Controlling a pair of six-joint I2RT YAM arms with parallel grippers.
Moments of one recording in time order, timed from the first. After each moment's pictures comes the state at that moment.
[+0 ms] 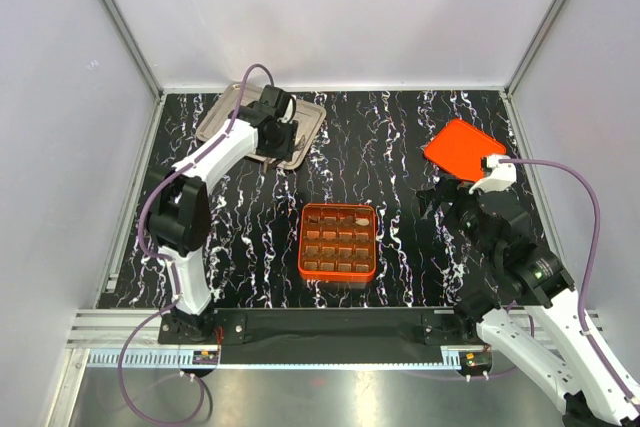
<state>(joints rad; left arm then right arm) -0.40 1.90 1.61 -0.74 -0.08 -0.19 0.53 0.57 0.84 -0.63 0.29 0.51</state>
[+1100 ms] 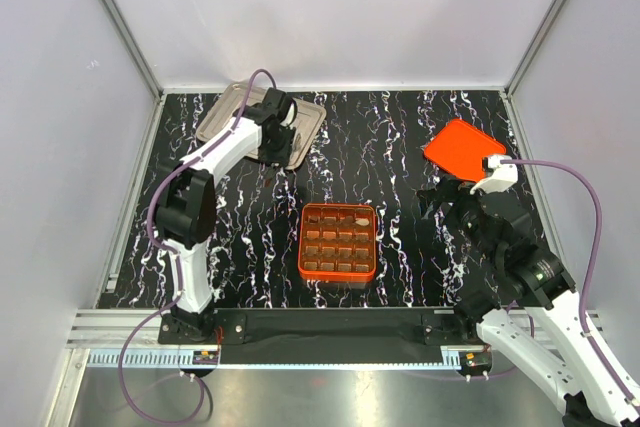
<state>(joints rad) -0.39 1.98 1.64 -0.80 -0.06 -0.16 0.53 0.56 0.84 -0.62 0.30 0.50</state>
